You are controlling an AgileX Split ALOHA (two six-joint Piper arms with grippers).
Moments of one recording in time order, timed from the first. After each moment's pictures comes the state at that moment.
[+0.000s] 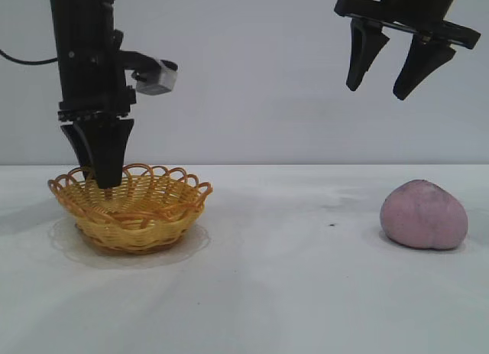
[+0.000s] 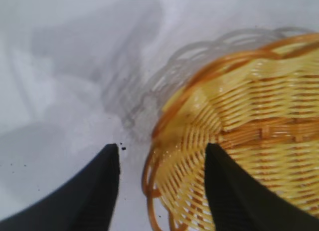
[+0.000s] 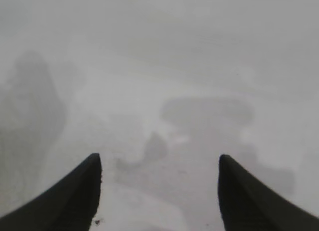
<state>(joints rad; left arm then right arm) -0.28 2.25 -1.75 -0.11 1.11 0.65 0.25 1.91 -1.47 0.31 0.75 -0.20</state>
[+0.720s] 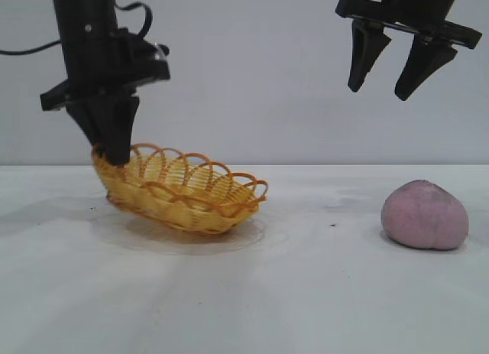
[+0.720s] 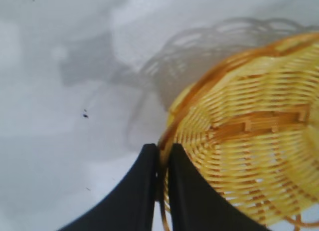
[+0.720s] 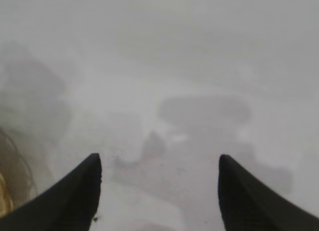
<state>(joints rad) -0.28 2.17 -1.75 -0.27 1.19 0.16 0.25 1.91 -1.47 0.30 0.75 -0.20</state>
